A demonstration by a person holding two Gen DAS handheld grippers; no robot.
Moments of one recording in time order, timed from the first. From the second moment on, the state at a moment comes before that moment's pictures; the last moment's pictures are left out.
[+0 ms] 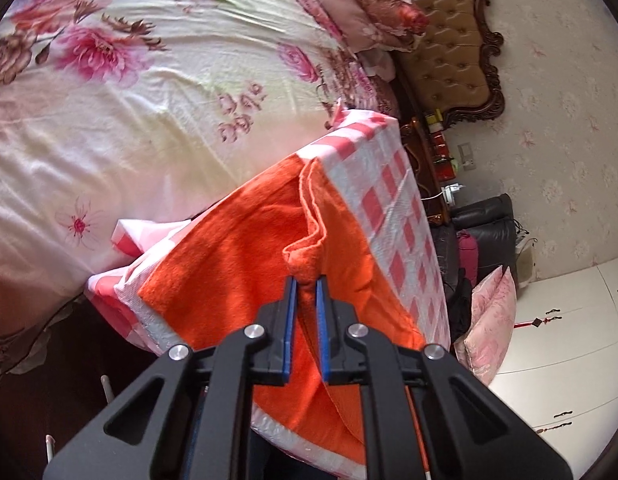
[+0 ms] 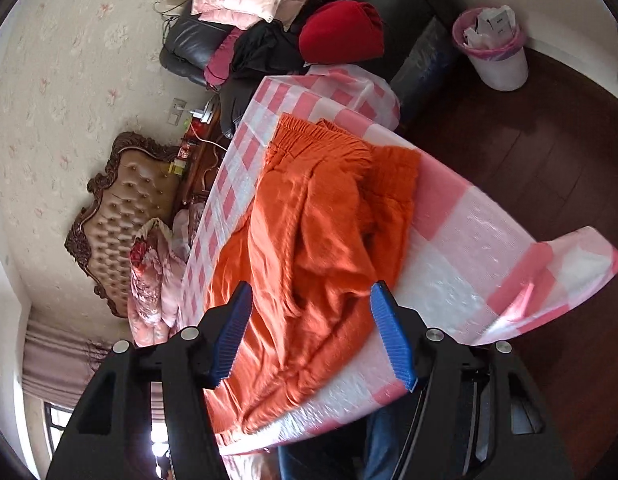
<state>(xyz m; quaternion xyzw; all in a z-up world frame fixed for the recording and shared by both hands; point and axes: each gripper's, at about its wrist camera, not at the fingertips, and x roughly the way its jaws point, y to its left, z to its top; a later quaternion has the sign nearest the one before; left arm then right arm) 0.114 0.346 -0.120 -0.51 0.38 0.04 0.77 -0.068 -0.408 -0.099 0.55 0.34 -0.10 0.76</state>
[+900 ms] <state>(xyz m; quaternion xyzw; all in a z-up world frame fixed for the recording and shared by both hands) 0.145 0.355 -0.077 -0.50 0.38 -0.01 0.78 0.019 -0.429 -0.061 0.46 0.40 -0.12 0.78</state>
